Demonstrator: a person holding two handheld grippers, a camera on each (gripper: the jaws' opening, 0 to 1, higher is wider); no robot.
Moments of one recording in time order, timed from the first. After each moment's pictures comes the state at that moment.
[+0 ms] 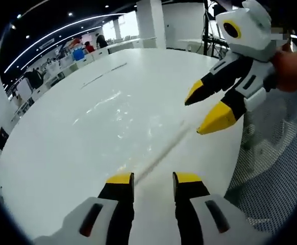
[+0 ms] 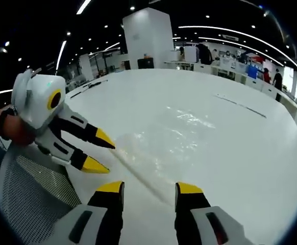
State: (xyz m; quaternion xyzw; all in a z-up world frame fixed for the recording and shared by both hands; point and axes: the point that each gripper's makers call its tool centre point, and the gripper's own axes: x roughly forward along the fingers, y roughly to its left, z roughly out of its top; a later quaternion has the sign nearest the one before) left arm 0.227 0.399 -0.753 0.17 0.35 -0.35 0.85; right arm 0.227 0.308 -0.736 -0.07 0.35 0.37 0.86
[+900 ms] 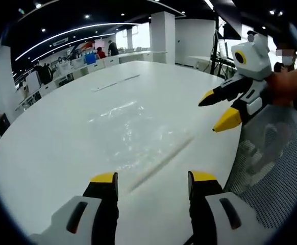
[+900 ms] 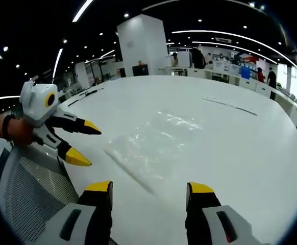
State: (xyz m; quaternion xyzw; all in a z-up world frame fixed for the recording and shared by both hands) left arm 0.222 0.418 -0.726 0.12 0.31 -0.34 0.88; right arm 0.225 0.275 -0.727 -0.05 0.33 0.35 0.88
